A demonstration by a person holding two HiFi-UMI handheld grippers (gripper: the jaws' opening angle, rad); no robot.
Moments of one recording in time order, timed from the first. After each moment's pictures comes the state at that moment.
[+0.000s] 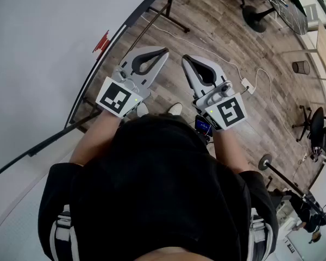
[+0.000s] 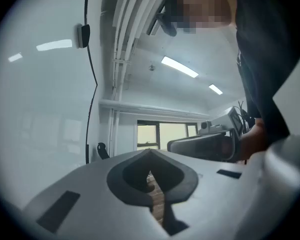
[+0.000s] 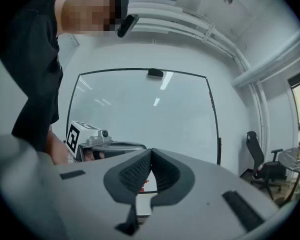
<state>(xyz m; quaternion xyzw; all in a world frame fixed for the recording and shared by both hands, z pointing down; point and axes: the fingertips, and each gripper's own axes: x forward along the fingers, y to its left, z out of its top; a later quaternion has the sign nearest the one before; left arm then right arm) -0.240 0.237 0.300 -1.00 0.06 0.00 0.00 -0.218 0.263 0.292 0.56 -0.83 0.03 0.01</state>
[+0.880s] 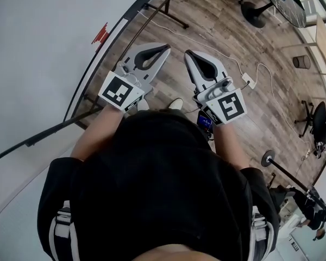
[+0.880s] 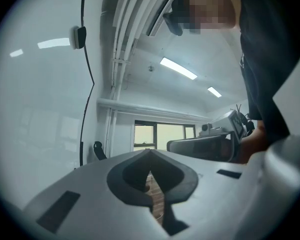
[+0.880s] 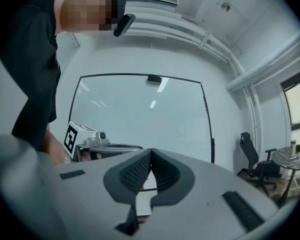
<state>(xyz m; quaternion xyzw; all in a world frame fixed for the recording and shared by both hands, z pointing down) -0.242 0.280 0.303 -1.00 0.05 0.01 -0.02 -0.213 0.308 0.300 0.58 -0.81 0.02 0.01</state>
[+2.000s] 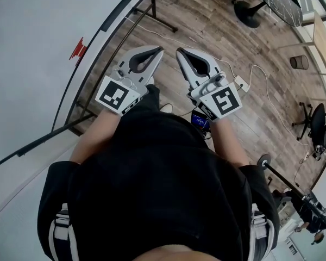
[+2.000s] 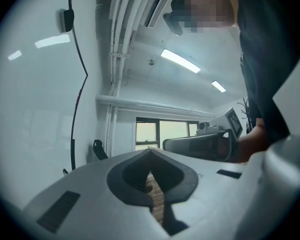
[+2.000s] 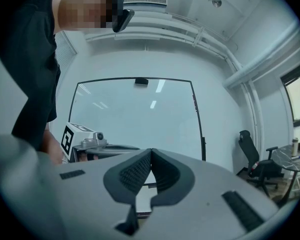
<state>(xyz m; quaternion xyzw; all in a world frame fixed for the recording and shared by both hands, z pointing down) -0.114 0.294 0.320 -1.00 0.07 -0.01 -0.01 -0.085 0.312 0.314 0.56 -0.83 0.03 0.00</state>
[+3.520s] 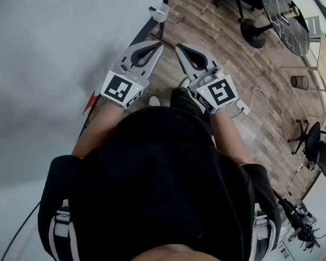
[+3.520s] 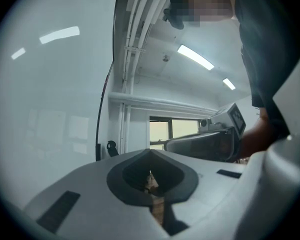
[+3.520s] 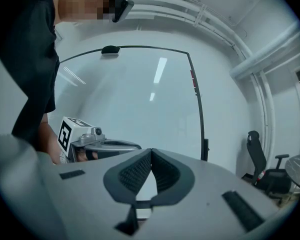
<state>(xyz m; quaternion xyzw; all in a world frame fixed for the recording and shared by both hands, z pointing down) -0.038 -0.029 0.338 -0.99 0.10 -0.01 -0.01 -0.009 -0.012 0.335 0.56 -0.83 0.04 0.04</state>
